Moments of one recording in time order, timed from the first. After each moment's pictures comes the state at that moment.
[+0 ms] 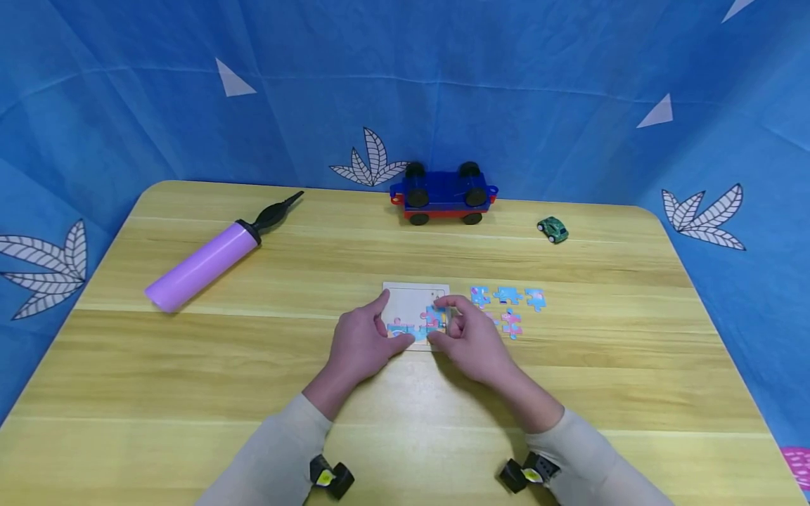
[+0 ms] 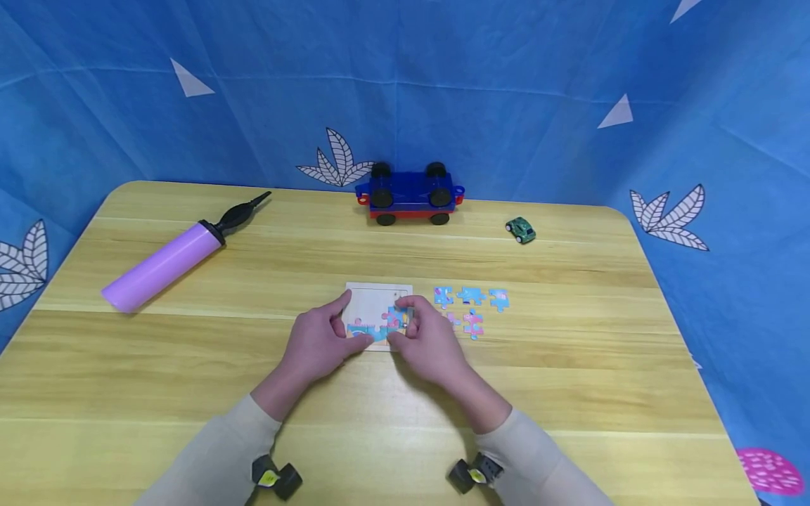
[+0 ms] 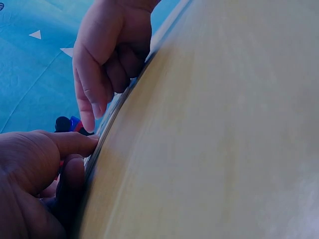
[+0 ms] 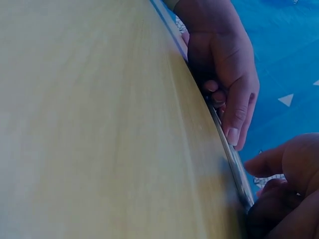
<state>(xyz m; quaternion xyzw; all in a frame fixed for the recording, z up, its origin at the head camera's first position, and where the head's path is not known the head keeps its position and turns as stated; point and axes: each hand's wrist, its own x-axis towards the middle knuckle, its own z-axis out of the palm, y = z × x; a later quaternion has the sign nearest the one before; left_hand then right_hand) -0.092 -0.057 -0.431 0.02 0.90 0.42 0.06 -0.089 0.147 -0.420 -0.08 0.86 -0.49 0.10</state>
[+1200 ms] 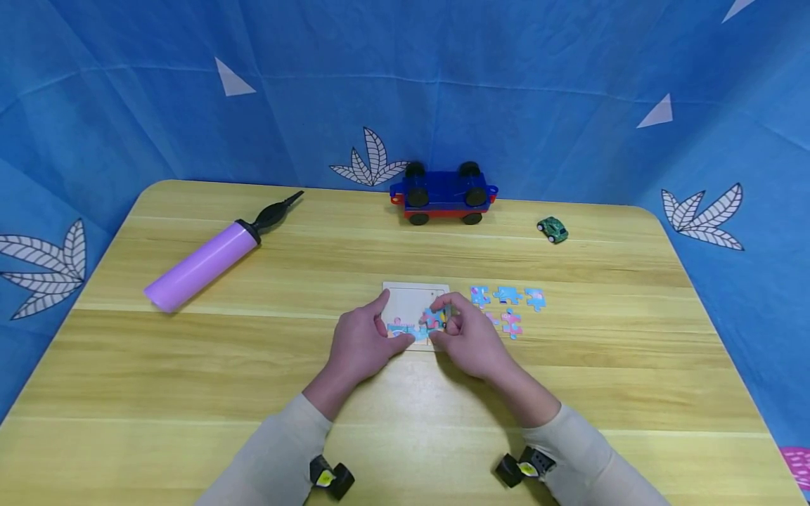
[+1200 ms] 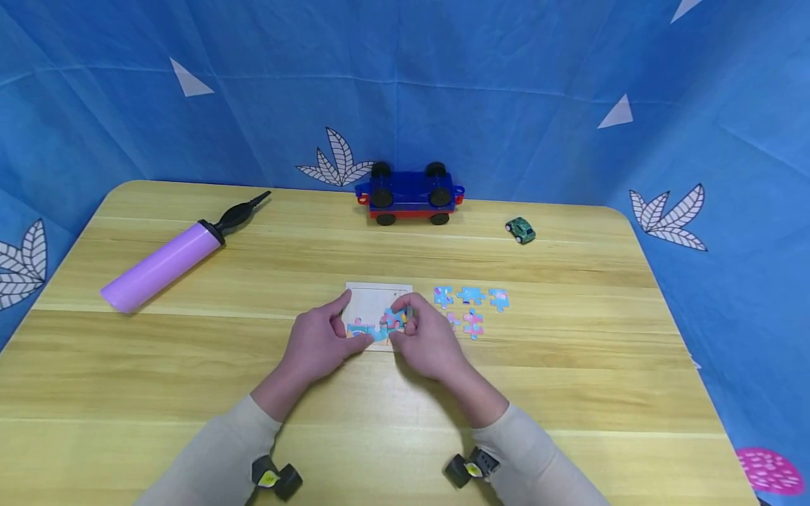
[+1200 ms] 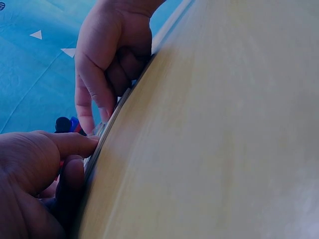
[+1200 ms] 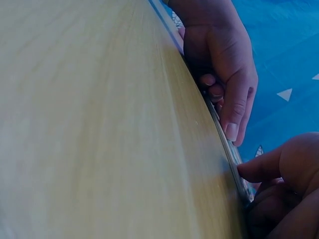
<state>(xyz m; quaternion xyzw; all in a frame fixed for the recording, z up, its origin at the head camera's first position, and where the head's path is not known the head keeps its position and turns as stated) -0.092 -0.058 -0.430 0.03 0.90 0.43 0.06 -0.093 0.145 -0.419 -0.06 0.85 -0.50 0.13</state>
